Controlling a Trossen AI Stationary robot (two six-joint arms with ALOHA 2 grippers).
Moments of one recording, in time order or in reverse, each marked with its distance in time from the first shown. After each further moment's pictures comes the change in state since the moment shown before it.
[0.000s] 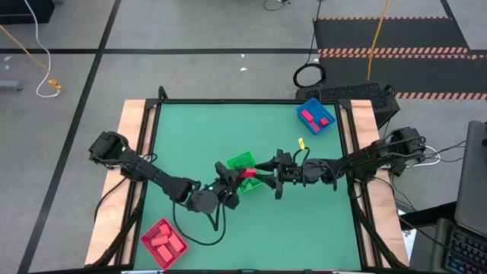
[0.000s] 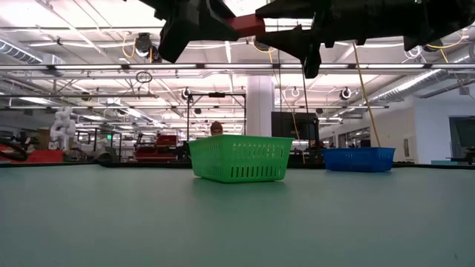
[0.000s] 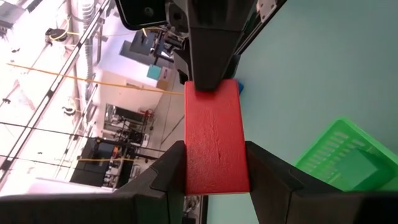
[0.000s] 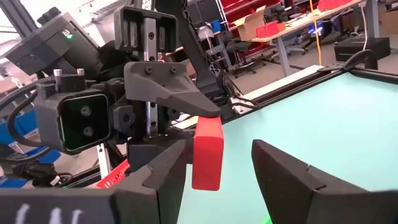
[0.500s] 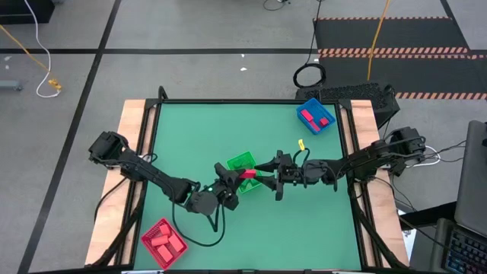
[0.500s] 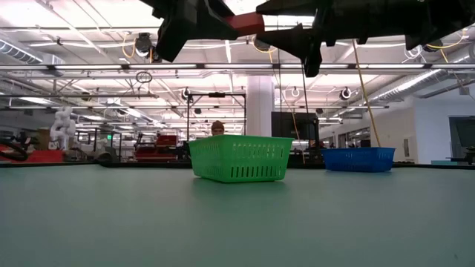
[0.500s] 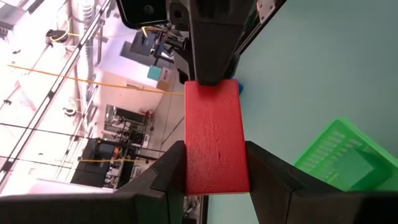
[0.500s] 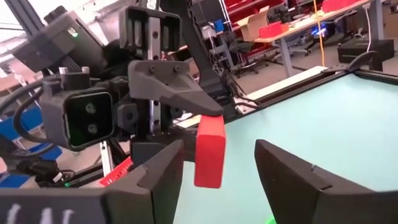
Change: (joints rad) left arm -0.009 0.000 0.000 0.000 -0.008 0.002; right arm 0.012 0.000 0.000 0.003 0.002 -0.013
